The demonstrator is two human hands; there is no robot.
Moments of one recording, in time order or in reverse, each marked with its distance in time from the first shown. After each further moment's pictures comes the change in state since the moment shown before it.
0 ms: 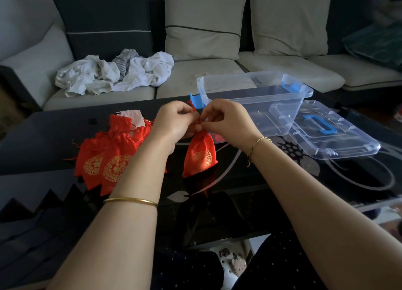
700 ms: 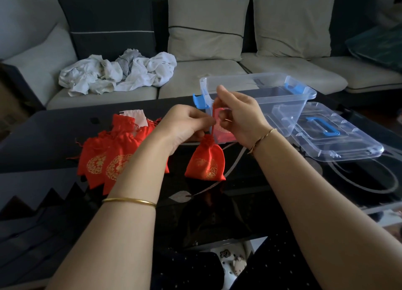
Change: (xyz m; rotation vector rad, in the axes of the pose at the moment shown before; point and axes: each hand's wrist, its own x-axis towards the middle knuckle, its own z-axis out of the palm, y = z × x) left_hand -0.002 0.002 -0.004 0.127 -0.220 0.050; right_hand 0.012 -0.003 -0.004 0.932 0.107 0.350
